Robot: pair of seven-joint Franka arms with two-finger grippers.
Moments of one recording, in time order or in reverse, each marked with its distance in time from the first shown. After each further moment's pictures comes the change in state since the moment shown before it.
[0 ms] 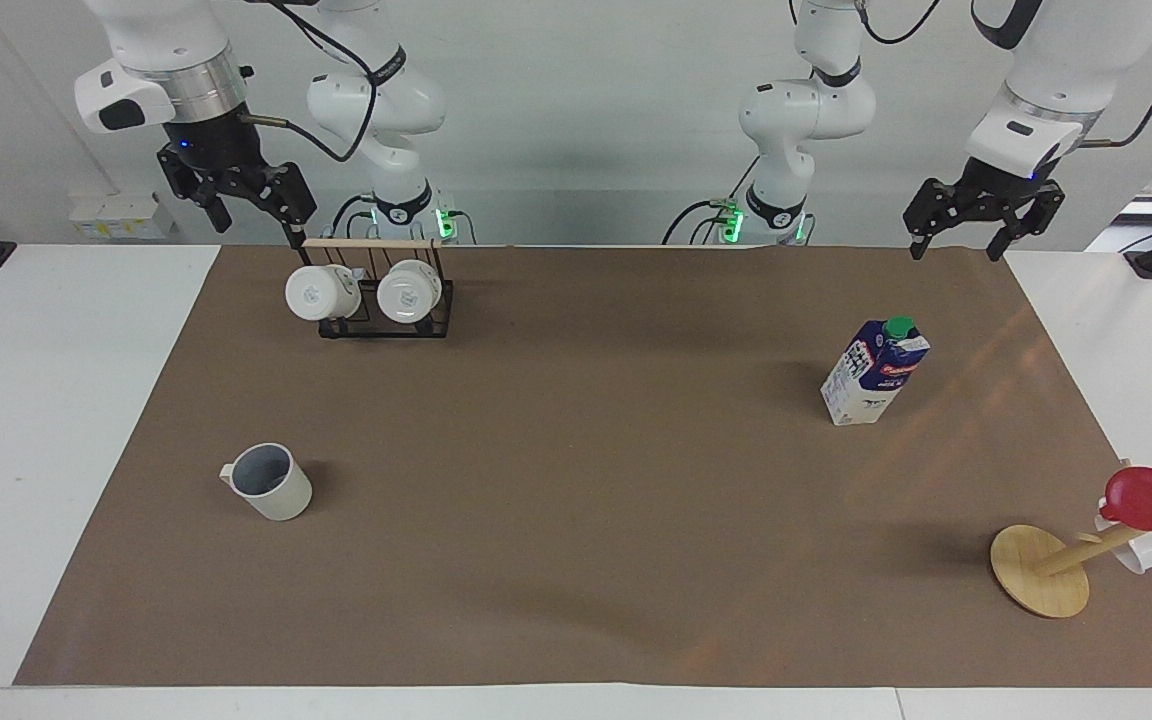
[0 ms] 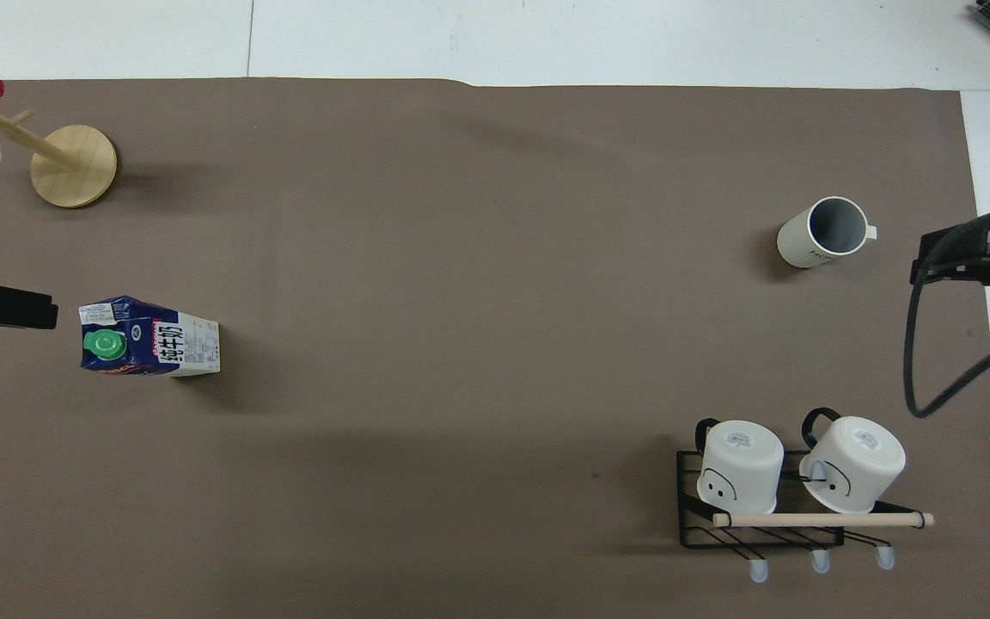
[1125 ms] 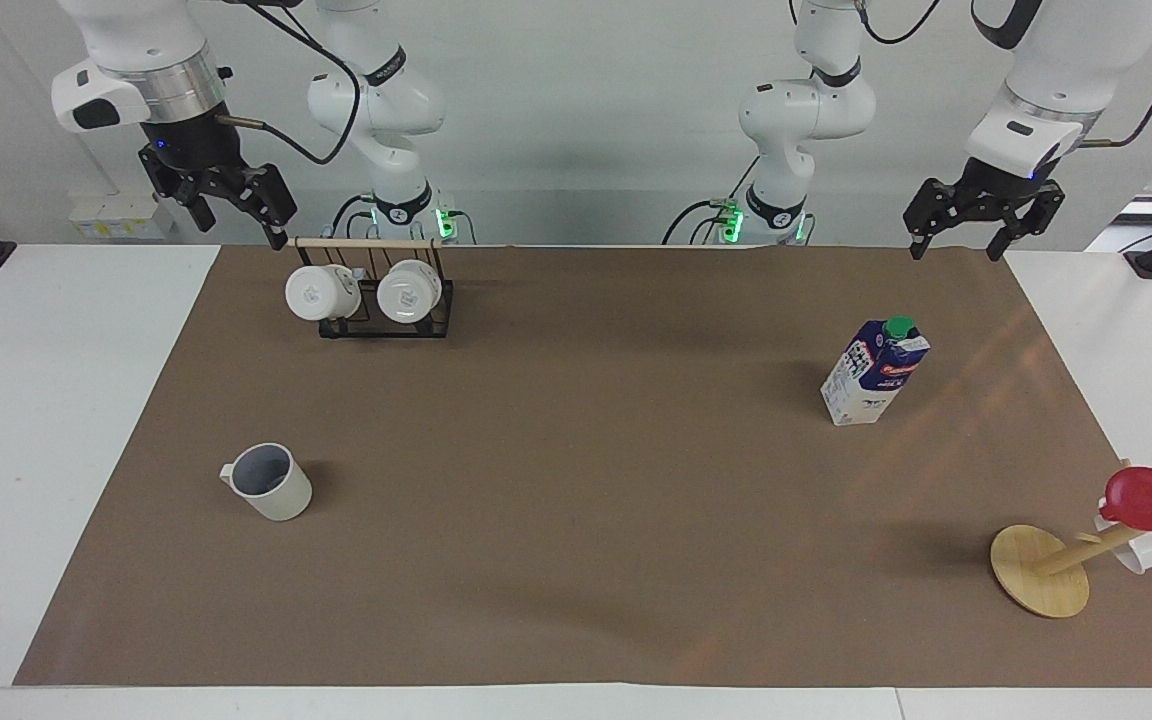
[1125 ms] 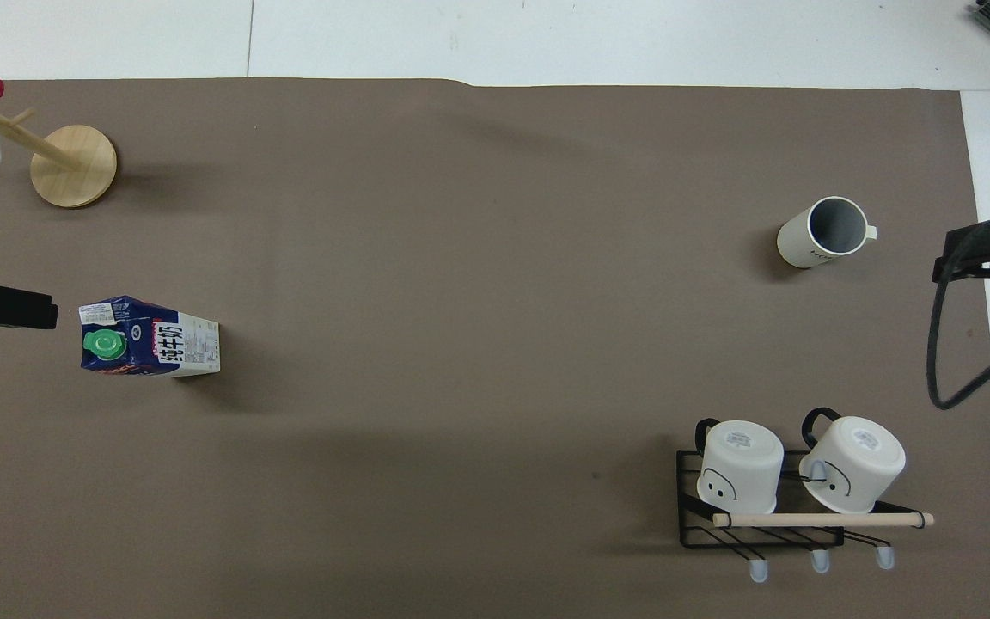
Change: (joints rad) left arm 0.000 0.000 0.000 0.000 0.000 0.000 0.000; right arm -0.031 0.000 -0.002 0.000 0.000 0.000 0.000
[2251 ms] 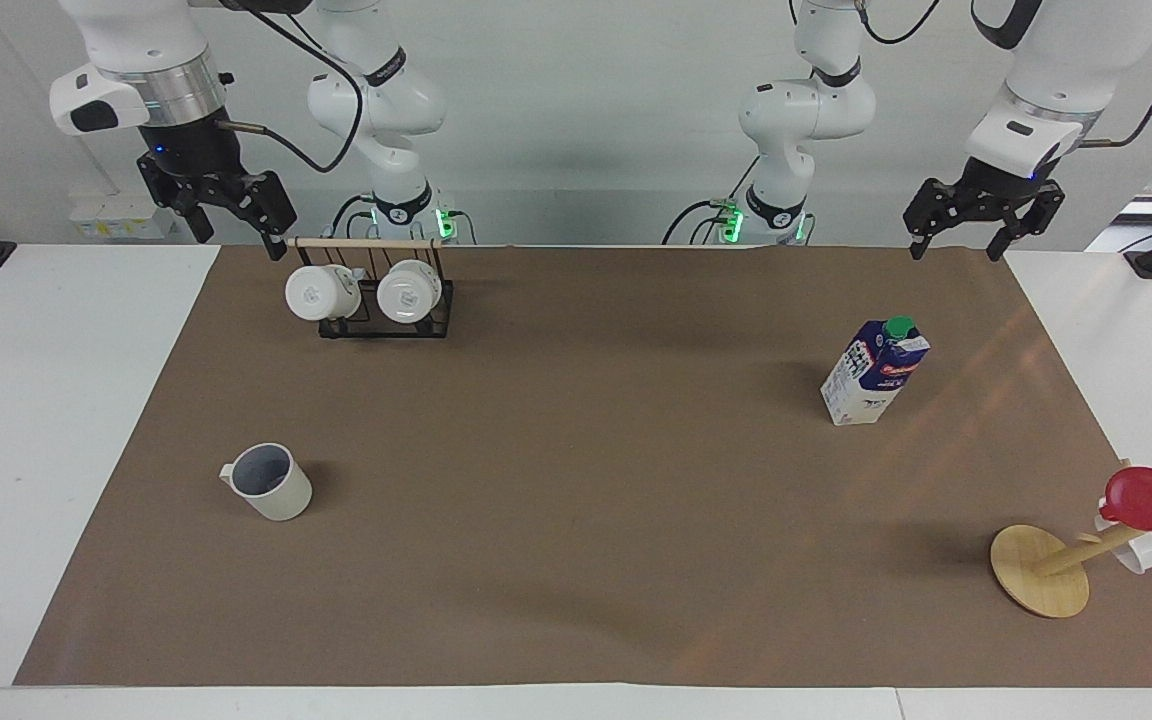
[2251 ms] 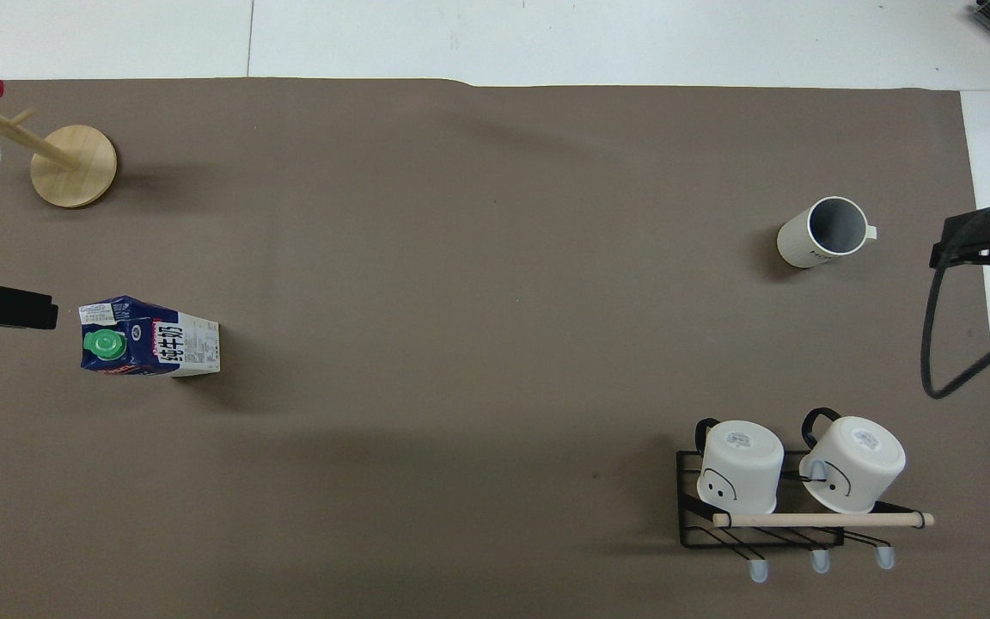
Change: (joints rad) left arm 0.000 0.000 0.000 0.000 0.000 0.000 0.000; right arm 0.004 0.020 0.000 -0.005 0.001 0.087 0.000
